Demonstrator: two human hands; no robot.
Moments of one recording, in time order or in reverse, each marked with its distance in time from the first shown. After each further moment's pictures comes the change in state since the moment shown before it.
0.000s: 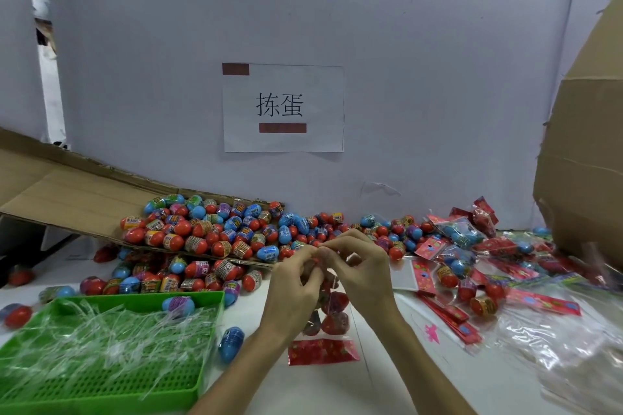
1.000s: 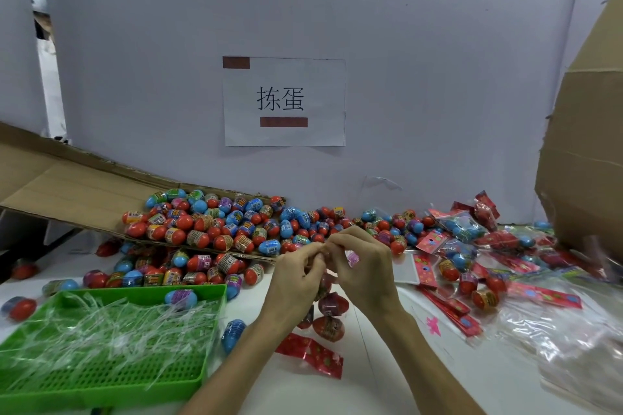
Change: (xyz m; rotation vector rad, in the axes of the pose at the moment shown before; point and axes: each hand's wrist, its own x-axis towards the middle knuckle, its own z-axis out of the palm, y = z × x) left_hand 0.006 -0.004 -0.002 0.113 -0.044 0.026; right_hand -0.002 0.005 -0.001 -0.326 0.042 -0.230
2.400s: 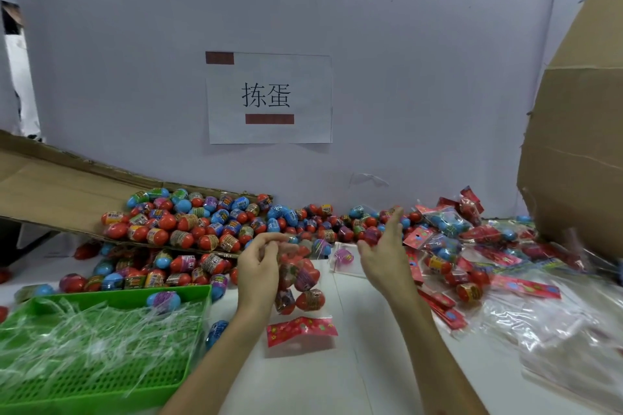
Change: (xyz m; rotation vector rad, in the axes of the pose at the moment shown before) left_hand 0.009 -0.009 -0.006 -0.375 0.290 -0.442; right_hand 0.010 0.034 -0.032 -0.124 -0.231 0.828
